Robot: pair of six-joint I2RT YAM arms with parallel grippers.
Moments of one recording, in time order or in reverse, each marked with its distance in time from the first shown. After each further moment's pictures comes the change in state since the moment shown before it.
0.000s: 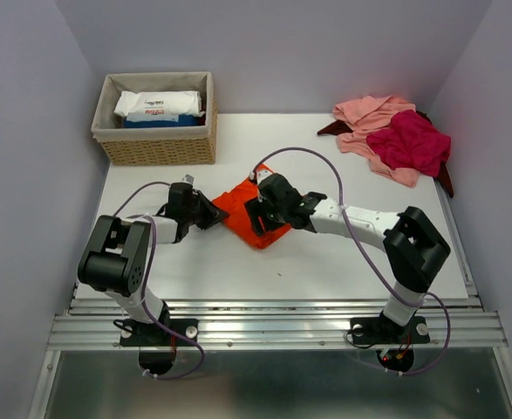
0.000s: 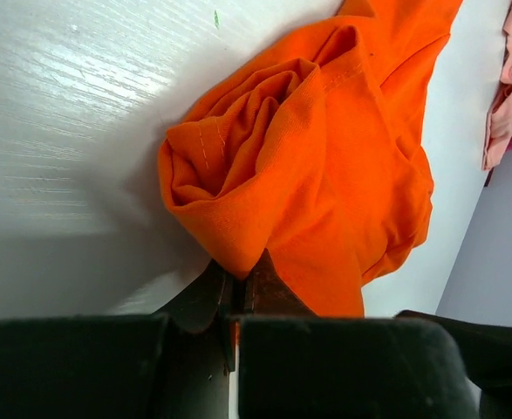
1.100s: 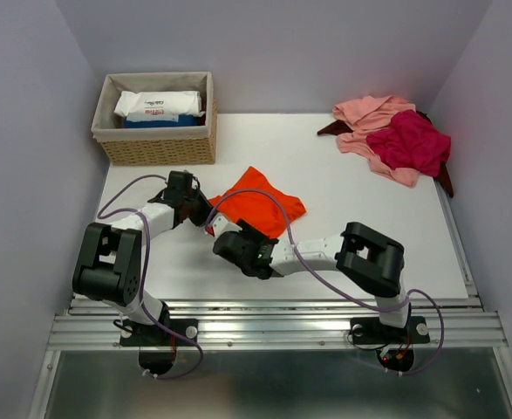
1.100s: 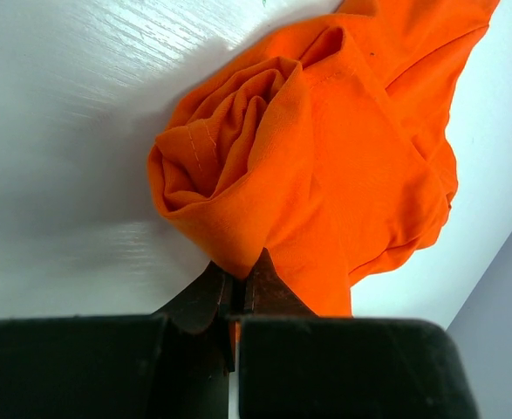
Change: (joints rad) left arm 0.000 -0.076 0.192 -0.479 -0.067 0.047; right arm 0.374 0.191 0.010 0.131 0.748 -0.326
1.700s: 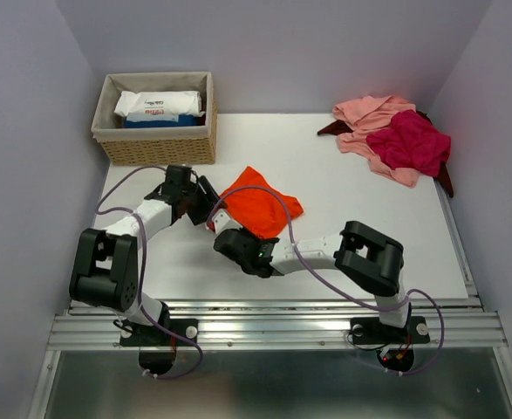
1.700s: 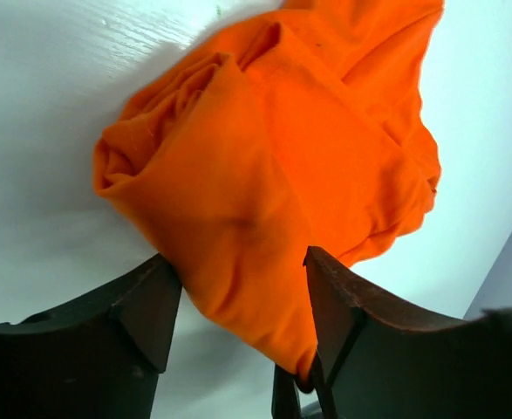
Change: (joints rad) left arm 0.000 -0.027 0.039 -0.049 -0.002 0.065; right arm -0.005 0.025 -0.006 0.089 0.045 0.016
